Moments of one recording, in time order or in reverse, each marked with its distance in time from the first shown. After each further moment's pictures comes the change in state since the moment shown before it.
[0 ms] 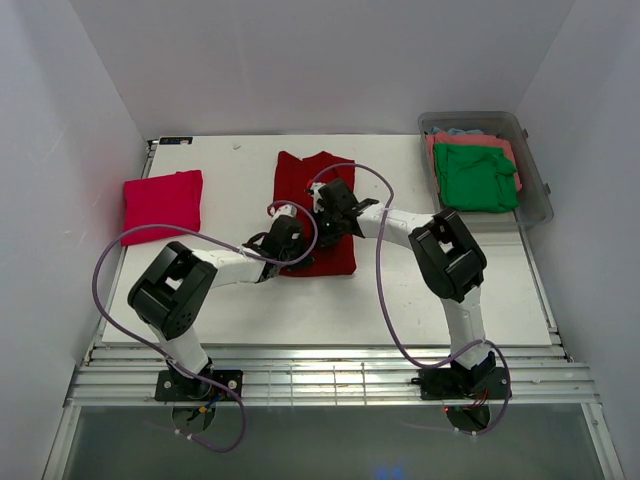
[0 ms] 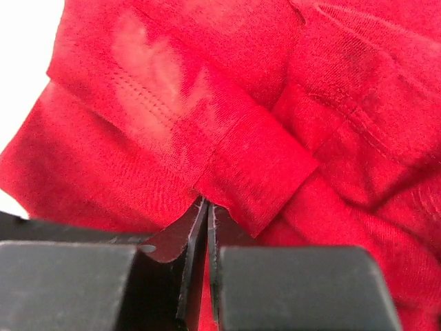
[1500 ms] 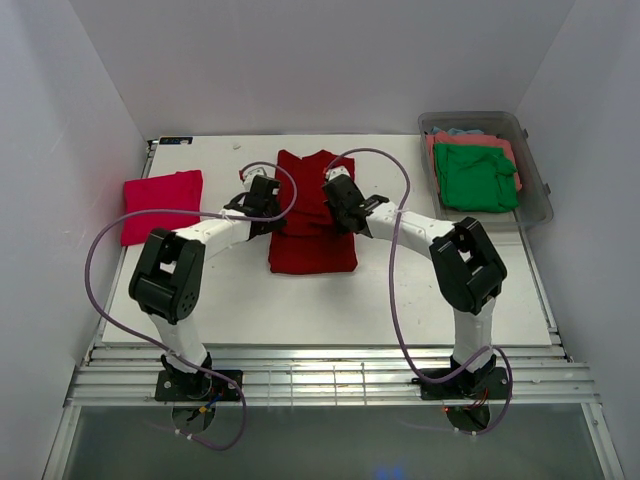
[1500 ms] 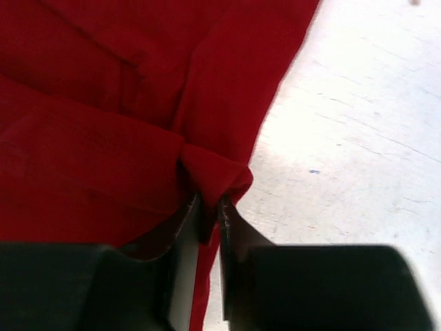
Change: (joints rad) left arm 0.224 0.072 0.306 -0.311 -0.148 0.156; right arm 0.021 -0.140 -0.038 -0.112 0.547 -0.051
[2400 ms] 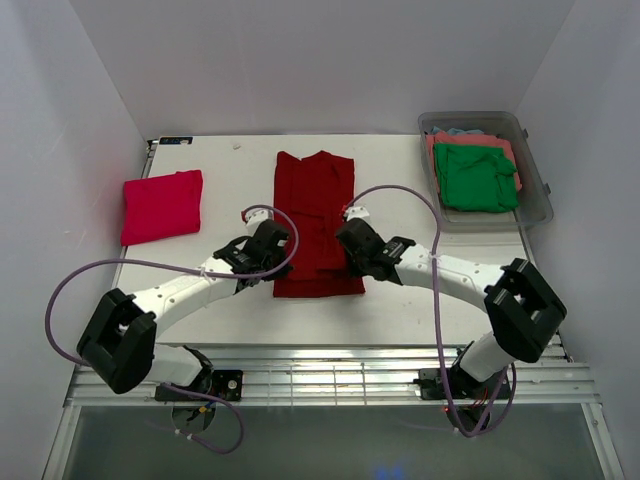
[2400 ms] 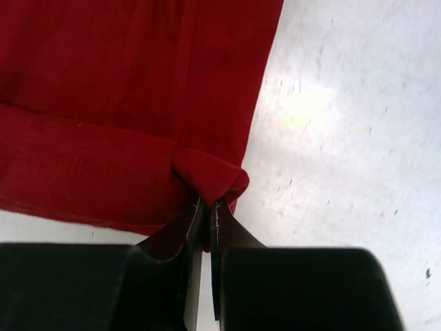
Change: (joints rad) left arm -0.285 -0.474 -0.343 -0.212 -0.059 -0.248; right arm 0.176 -0.430 -0.462 -0.036 0.029 0.270
